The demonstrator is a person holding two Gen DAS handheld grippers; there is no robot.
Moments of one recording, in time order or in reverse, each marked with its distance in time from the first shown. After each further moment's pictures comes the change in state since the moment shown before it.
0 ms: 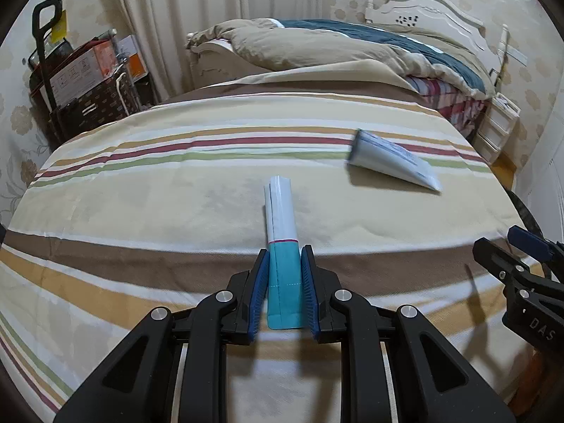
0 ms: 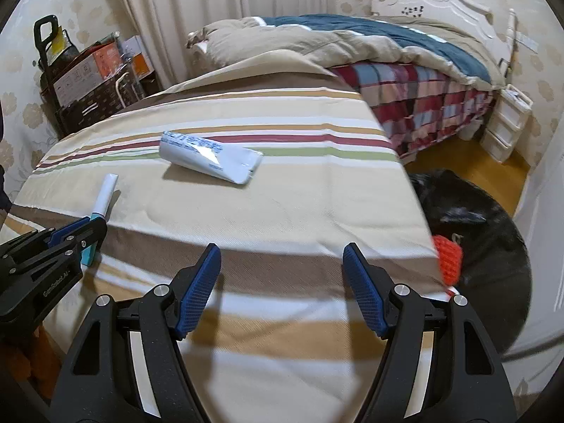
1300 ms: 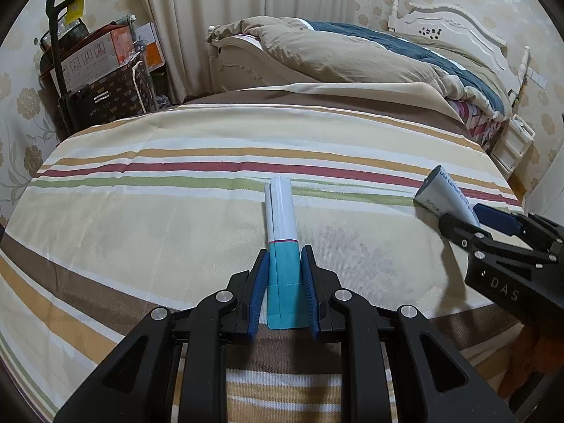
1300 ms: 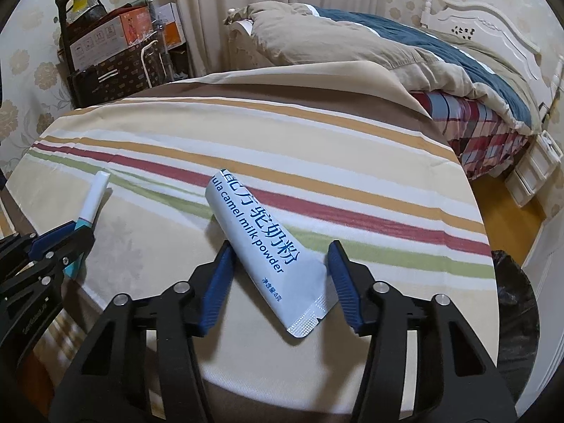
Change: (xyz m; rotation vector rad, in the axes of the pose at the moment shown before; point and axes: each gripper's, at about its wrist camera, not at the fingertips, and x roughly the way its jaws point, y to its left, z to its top) left arm 0.022 0.049 0.031 -0.075 0.005 0.011; right arm 0.067 0.065 0.064 -0.174 0.049 0.036
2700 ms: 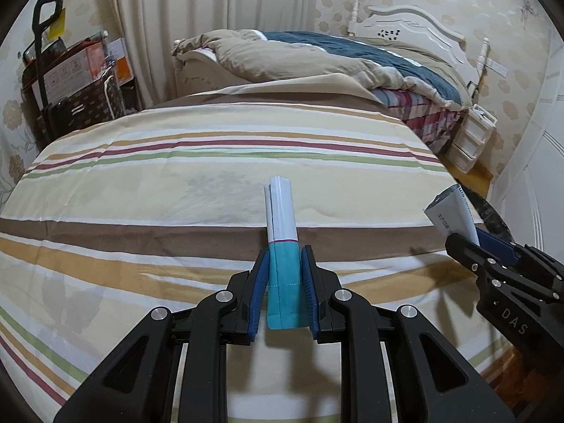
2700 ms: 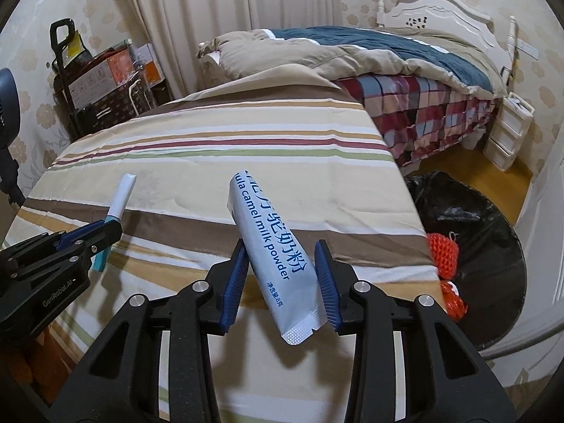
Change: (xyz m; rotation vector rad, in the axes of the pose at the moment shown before) left arm -0.064 -0.068 -0.056 0.076 -0.051 -0.126; right arm -0.100 -0.046 -0.099 0.166 -0.112 -0.024
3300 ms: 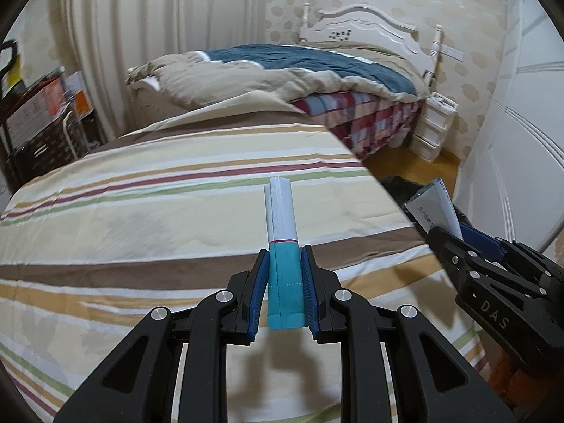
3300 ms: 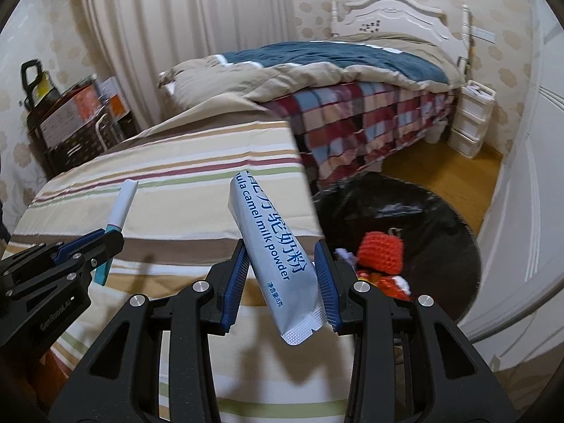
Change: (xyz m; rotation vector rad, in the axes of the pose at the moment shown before) left arm -0.010 -0.083 0.012 0.133 -0.049 -0.111; right arm -0.038 -0.073 -0.006 0.127 -0.081 -0.112
